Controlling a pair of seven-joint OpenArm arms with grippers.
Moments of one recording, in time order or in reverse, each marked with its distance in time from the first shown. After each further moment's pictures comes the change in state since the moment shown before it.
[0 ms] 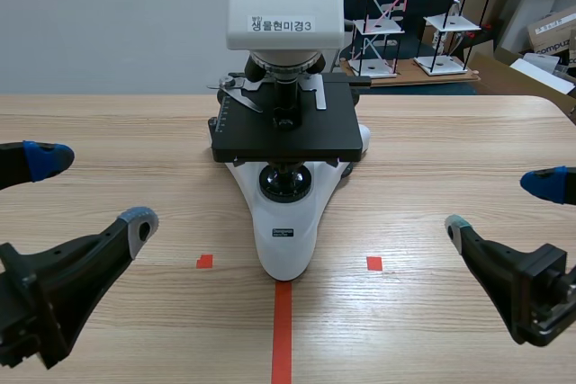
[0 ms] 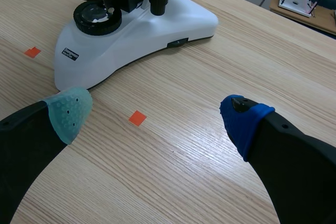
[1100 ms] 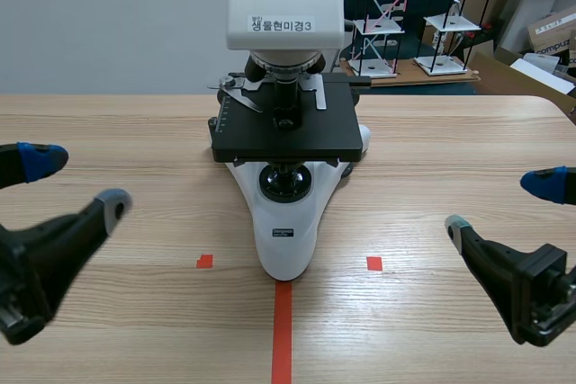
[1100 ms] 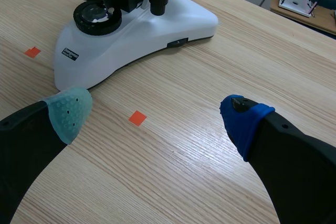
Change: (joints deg) left arm -1.8 0.0 0.0 -2.3 4.2 5.0 -2.1; right arm 0.0 0.0 0.0 0.0 0.0 0.0 0.0
